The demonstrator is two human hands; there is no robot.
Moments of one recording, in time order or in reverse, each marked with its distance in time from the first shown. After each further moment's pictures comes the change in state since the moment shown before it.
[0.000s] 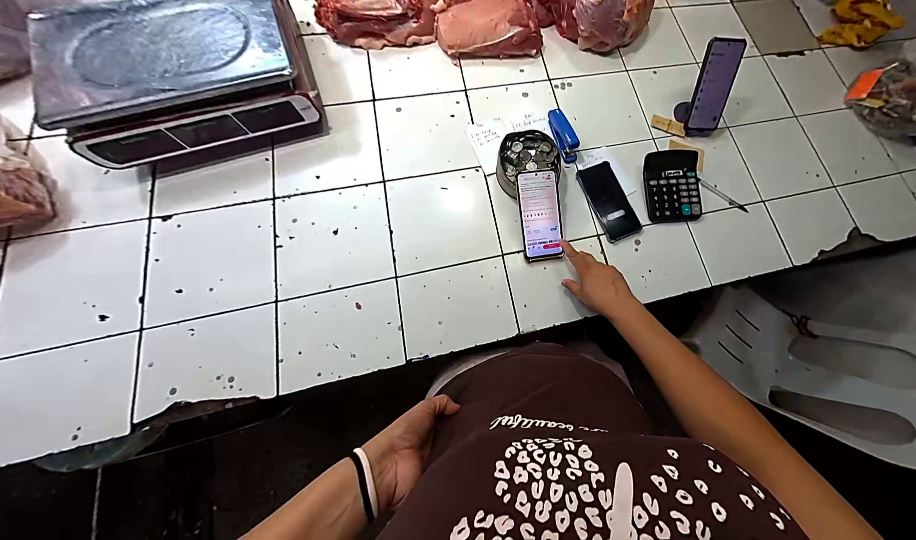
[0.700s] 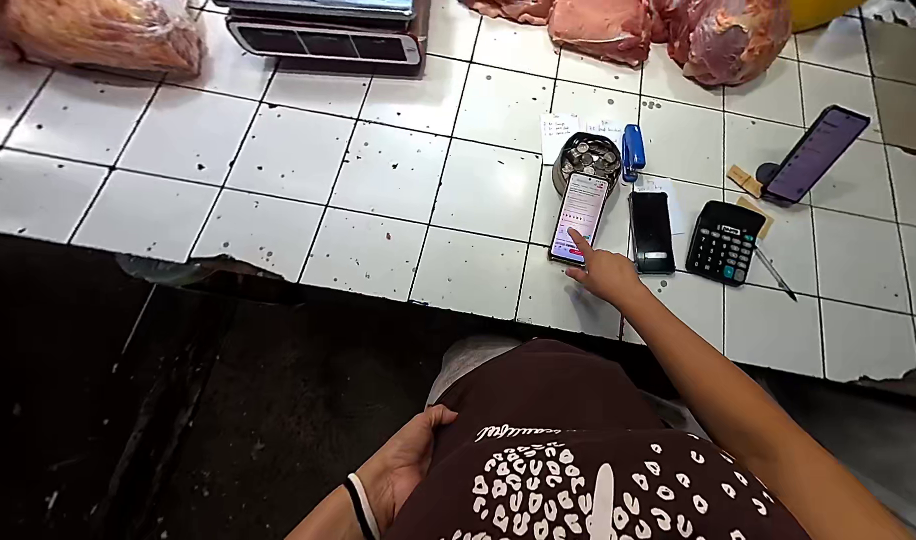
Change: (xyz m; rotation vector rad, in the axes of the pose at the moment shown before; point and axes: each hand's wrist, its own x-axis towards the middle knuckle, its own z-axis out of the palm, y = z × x) left_hand 0.006 -0.094 0.049 -0.529 -0.007 0.065; right_hand 0.040 -0.017 -0.045 -0.283 -0.168 -0.198
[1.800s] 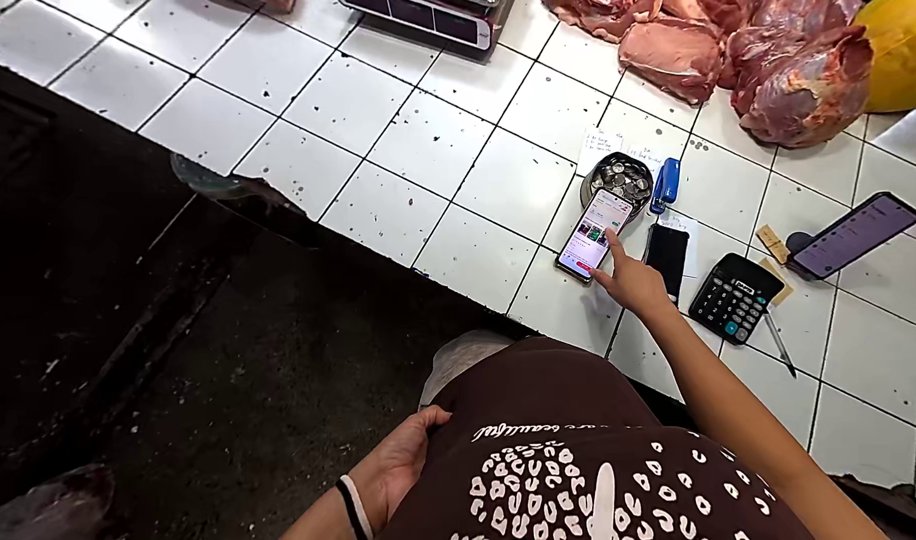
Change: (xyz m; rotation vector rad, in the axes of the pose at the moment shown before) left_hand 0.005 -0.053 0.025 -0.270 -0.038 0.020; right_hand 0.006 0.035 -0.028 -0.036 0.062 -0.083
